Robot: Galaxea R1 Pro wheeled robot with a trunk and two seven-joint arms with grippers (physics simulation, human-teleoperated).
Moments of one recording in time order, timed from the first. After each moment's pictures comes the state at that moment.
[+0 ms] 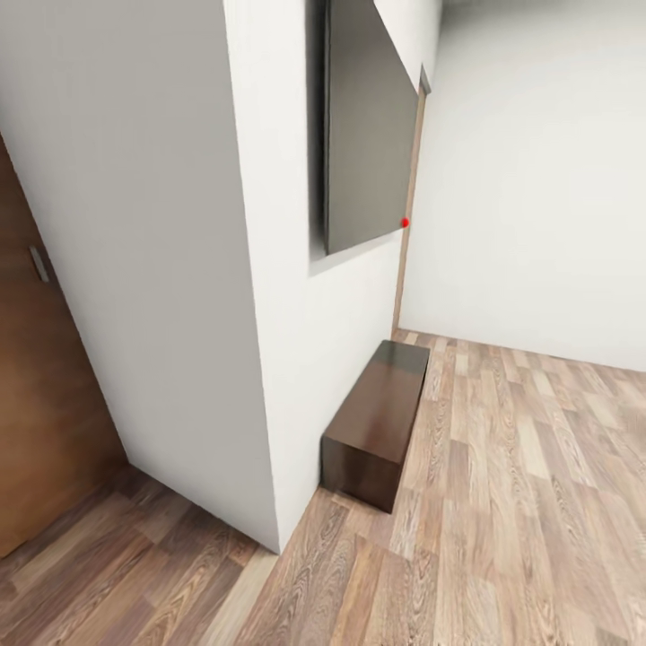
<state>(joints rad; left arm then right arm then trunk) -0.07 0.03 0.07 -0.13 0.04 -0.15 0.00 -0.15 0.00 0.00 -0.19 0.00 -0.02 0.00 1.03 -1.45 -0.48</state>
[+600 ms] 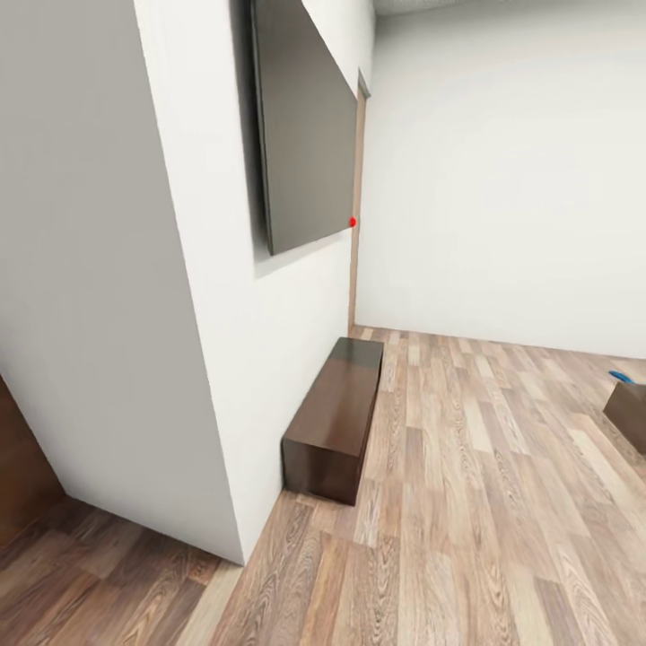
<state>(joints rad) -0.07 0.03 0.07 -0.13 0.04 -0.15 0.00 -0.15 0.00 0.00 -0.19 0.00 -0.02 0.00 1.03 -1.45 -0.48</state>
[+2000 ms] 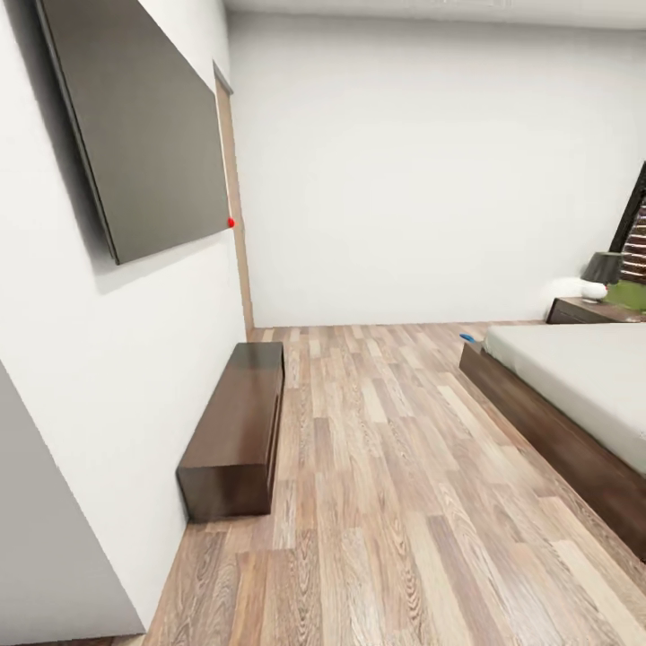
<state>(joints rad) -0.07 0.03 0.07 -0.13 0.04 -0.15 0.00 -0.15 0.00 0.00 -0.19 0.00 -0.02 0.00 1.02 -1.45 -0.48</state>
